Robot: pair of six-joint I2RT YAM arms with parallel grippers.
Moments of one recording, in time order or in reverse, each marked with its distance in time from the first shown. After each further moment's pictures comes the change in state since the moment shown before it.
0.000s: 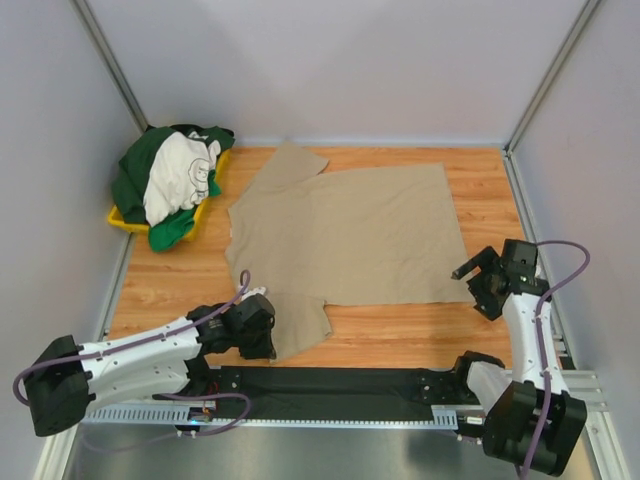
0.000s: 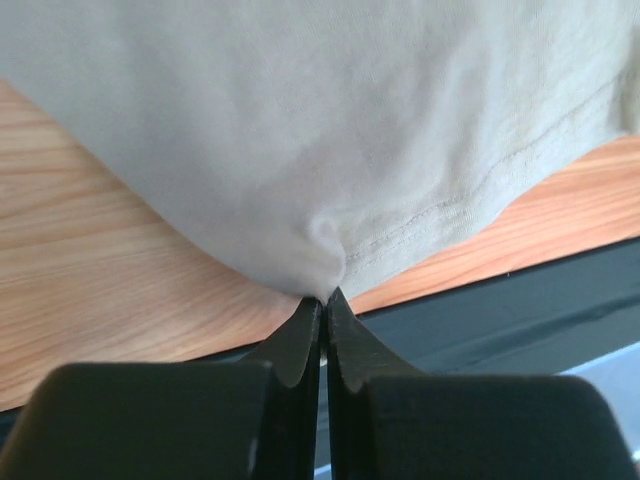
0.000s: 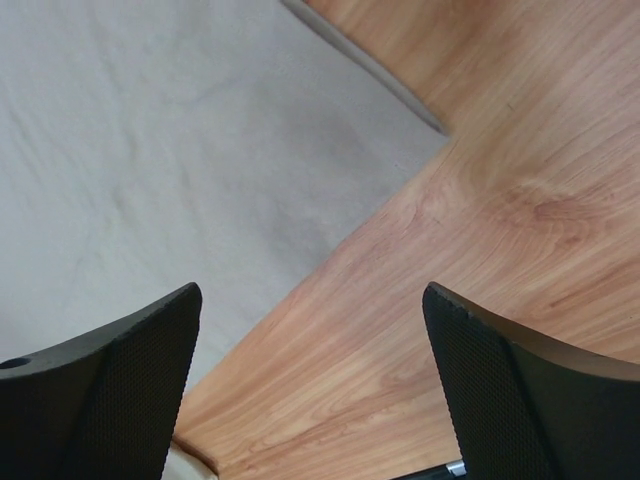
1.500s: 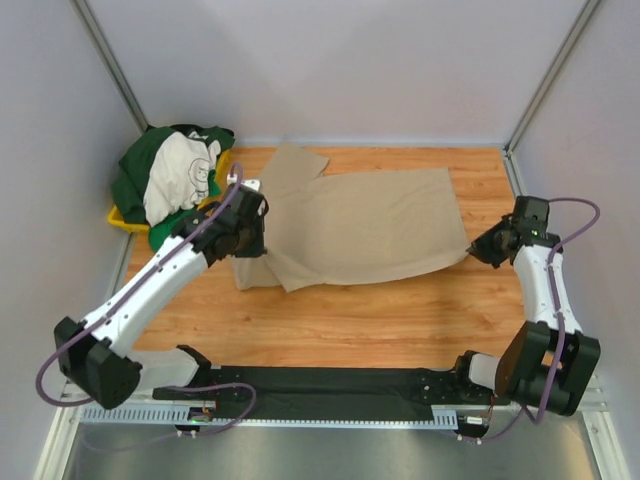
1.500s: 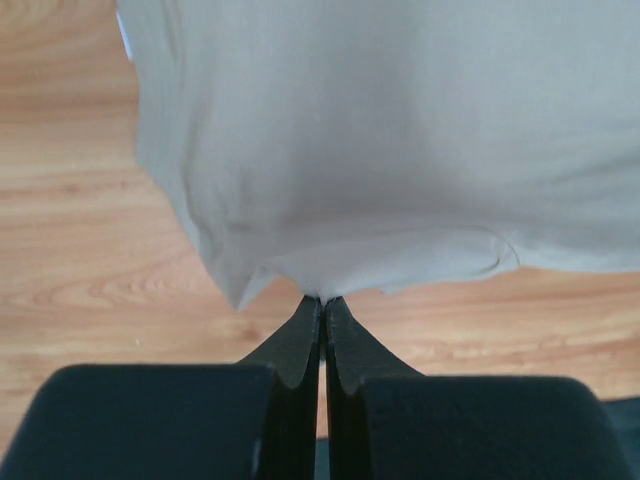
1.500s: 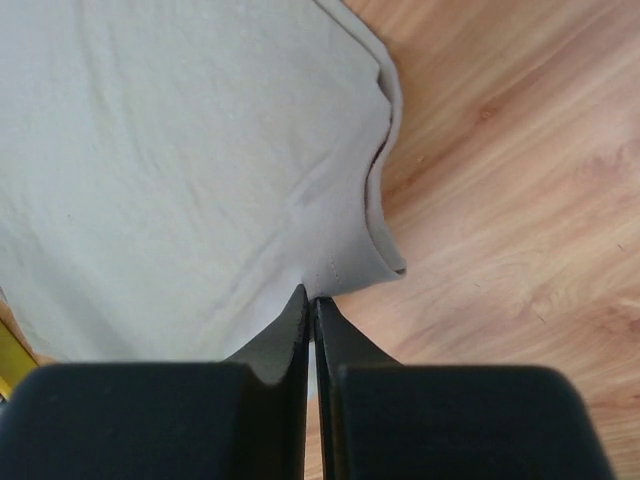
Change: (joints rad) left arm 0.401 0.290 0.801 -0.331 -0.207 0.539; right arm -0.035 0.283 0.279 0.065 -0.079 0.000
